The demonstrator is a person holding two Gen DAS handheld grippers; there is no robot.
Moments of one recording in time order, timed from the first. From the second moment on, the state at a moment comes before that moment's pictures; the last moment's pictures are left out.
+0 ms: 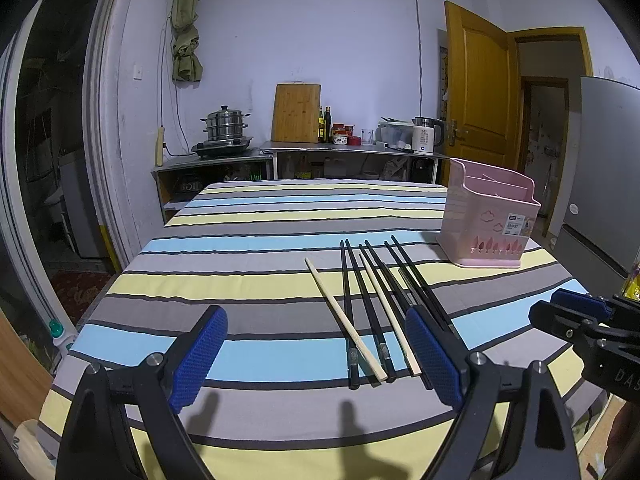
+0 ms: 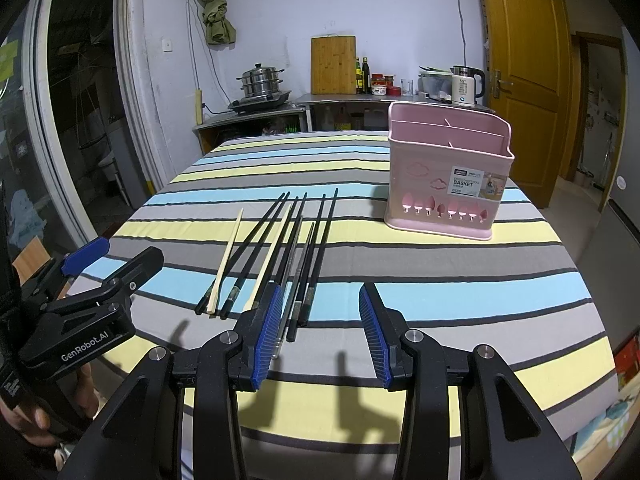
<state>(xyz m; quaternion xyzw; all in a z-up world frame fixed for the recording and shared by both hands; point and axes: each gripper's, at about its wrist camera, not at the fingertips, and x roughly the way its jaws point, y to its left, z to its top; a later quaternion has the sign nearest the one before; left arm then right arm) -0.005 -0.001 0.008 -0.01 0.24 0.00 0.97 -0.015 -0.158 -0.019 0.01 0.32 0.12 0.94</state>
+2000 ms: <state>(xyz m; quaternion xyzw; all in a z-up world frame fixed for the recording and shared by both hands) 0.003 -0.007 0.003 -0.01 0.25 0.00 0.97 -0.016 -0.156 -0.018 0.01 0.32 0.12 0.94</state>
